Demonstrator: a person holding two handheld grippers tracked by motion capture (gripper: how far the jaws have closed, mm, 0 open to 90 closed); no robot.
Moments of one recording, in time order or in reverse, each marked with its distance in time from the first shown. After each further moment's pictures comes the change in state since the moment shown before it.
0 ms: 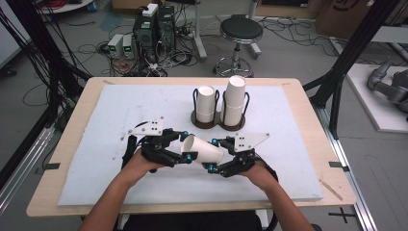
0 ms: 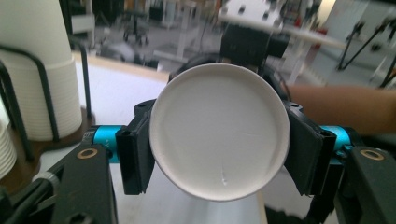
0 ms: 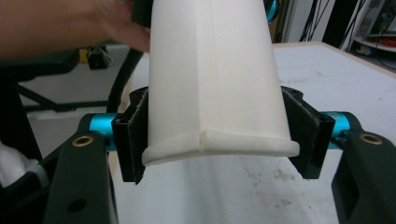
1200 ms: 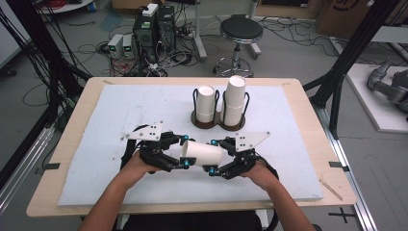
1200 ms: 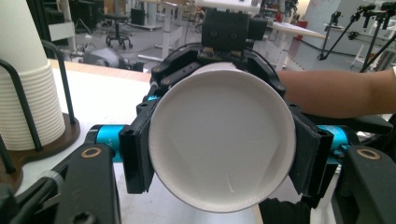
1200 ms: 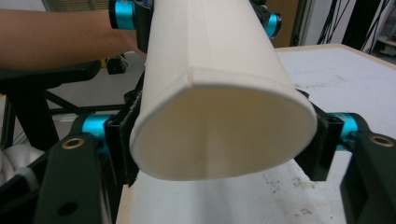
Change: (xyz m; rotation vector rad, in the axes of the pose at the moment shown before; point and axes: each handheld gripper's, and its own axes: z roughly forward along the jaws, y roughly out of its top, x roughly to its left) left arm 0.001 -0.010 -0.002 -0.046 -0.092 0.042; right arm 0.001 0.004 -0.003 -0.024 0.072 0.028
